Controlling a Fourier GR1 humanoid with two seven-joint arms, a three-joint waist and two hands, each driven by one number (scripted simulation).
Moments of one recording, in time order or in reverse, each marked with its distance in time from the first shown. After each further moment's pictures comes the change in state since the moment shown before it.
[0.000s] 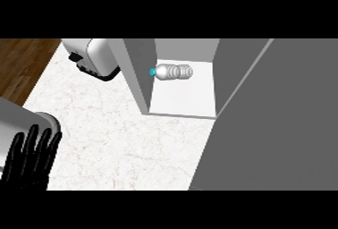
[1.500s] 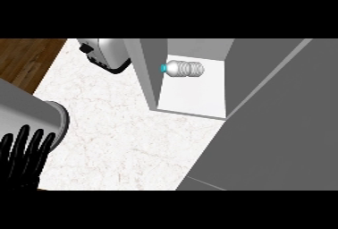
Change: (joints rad) left arm 0.017 0.051 0.047 -0.016 0.034 -0.105 -0.010; right arm 0.072 0.045 -0.065 0.127 -0.474 -0.022 0.052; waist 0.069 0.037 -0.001
